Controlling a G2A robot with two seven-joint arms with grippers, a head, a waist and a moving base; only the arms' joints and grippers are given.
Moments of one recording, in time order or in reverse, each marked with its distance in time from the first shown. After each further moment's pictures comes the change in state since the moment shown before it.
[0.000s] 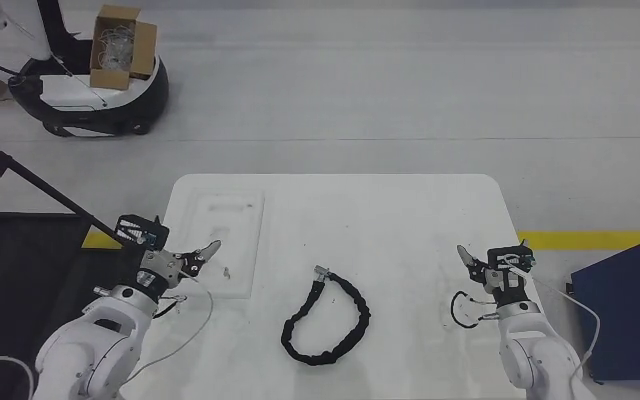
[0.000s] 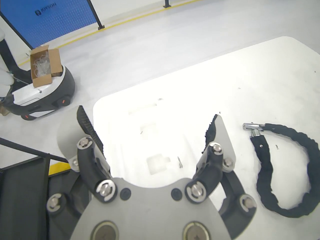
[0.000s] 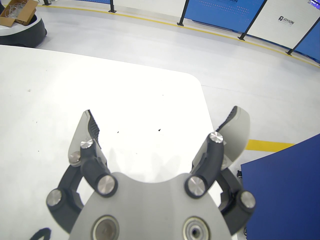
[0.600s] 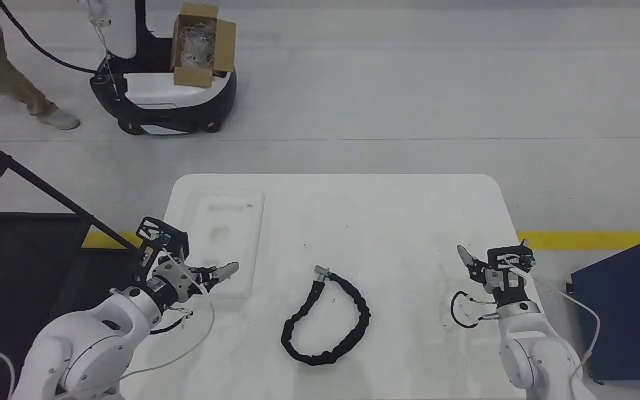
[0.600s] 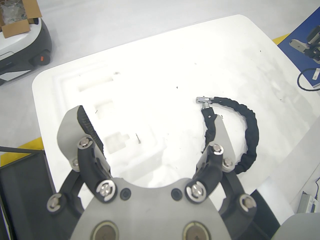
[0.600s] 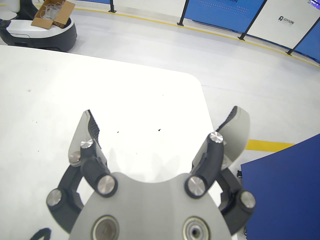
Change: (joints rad) left arm -0.026 0.009 -0.020 0.003 -0.281 -0.091 -0.253; right arm 0.000 0.000 0.000 0.000 0.000 0.000 0.000
